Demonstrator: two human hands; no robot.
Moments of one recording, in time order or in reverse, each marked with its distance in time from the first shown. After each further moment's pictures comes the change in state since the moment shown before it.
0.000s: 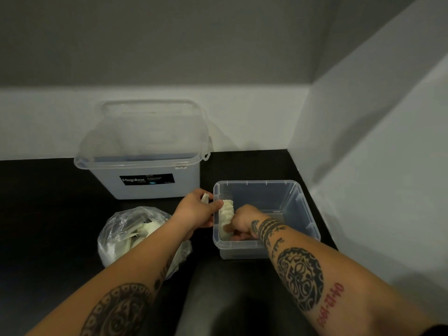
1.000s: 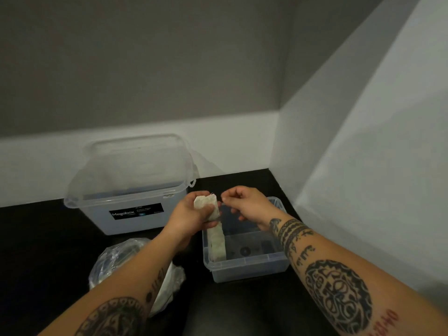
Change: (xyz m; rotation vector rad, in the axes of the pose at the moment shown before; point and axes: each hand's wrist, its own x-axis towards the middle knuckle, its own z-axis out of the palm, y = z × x) left_hand -0.023 0.045 0.000 -0.345 -0.164 0.187; right_hand -0.083 -0.025 -0.068 0.242 0.158 -0.550
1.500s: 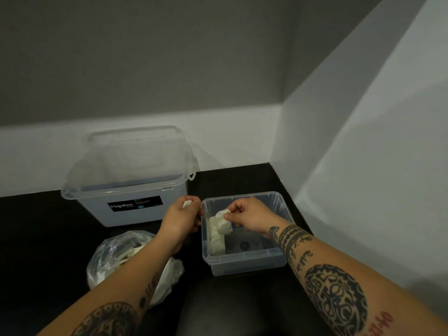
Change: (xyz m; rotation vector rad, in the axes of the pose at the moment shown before) left_hand 0.004 -0.023 -0.015 0.233 0.213 -0.029; right_hand -0.003 0.032 0.004 -0.226 -0.105 0.040
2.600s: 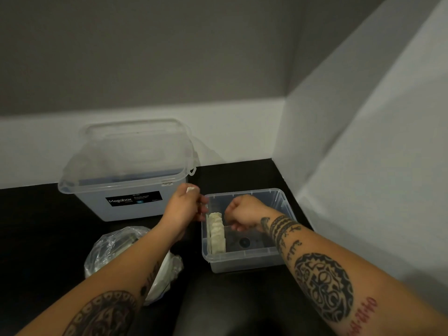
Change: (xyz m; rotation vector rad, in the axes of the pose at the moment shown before) left_hand 0.015 0.010 0.006 -0.120 -0.034 0.013; right_hand 0.025 -0.003 0.008 -0.006 -0.053 0.216
